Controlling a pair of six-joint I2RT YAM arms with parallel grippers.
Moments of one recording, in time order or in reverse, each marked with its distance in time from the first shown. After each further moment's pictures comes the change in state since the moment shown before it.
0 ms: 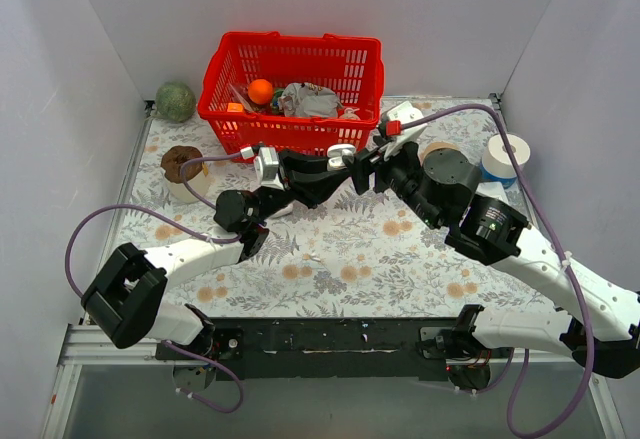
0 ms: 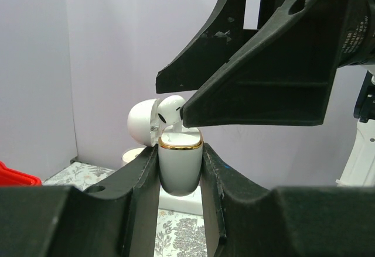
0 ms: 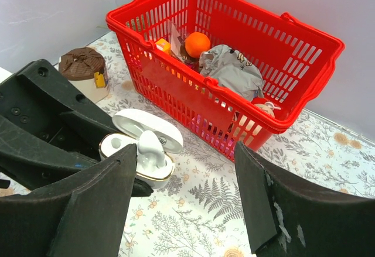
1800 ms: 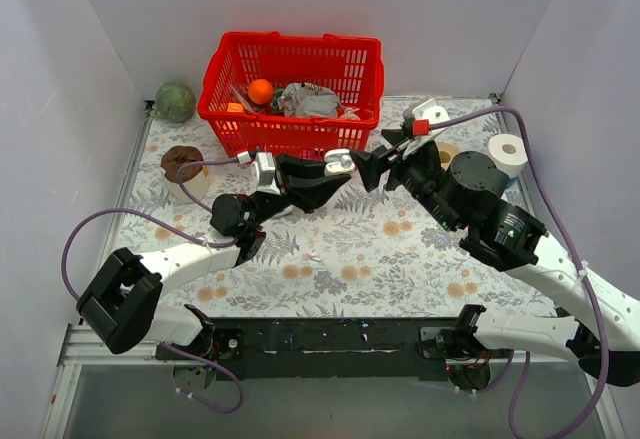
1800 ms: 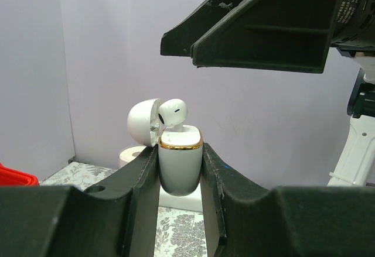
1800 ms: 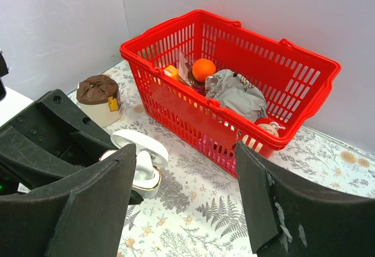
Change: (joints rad) left arm 0.000 -0.037 -0.033 0.002 0.019 0.005; right arm -0.017 -0.058 -0.006 0.056 -0.042 0.008
